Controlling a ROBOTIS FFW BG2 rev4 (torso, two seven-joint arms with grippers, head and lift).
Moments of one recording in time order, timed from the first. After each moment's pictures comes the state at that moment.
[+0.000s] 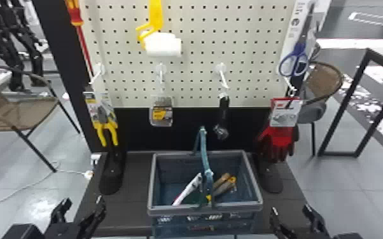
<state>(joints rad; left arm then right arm) 0.27 0.00 0.18 -1.54 0.21 -0.28 -0.28 0.32 -0.04 -0.02 -1.58 -0.06 -0.29 0.18</state>
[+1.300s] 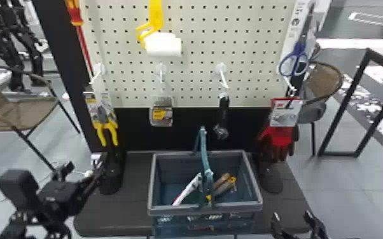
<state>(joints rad) 0.18 0.00 0.25 -1.81 0.16 0.11 -0.40 0.33 -0.04 -0.02 -1.56 -0.09 -0.28 0.17</state>
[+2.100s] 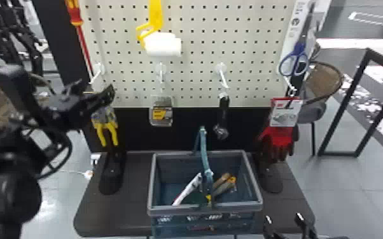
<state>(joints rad) -0.21 0.08 0.22 -1.87 0.19 0.42 -0.53 0.32 -0.05 0.01 -1.53 -0.10 -0.25 0.17</state>
